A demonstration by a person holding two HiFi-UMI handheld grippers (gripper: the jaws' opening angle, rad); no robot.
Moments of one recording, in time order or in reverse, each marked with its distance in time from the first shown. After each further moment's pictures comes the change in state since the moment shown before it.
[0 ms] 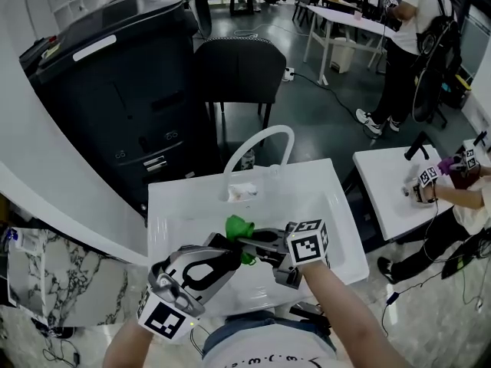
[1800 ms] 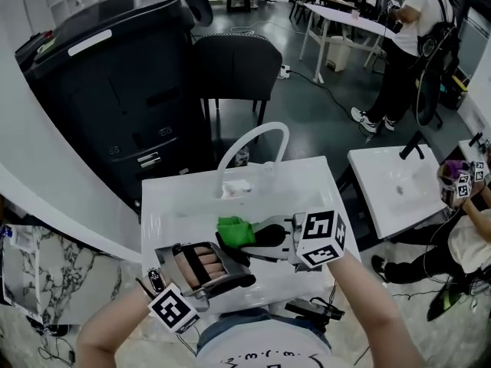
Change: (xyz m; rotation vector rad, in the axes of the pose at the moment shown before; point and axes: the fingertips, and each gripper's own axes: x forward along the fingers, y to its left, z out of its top) left arm 0.024 -0.090 -0.045 0.778 0.178 -0.512; right arm -0.027 0.060 0.010 -0.515 0.322 0.059
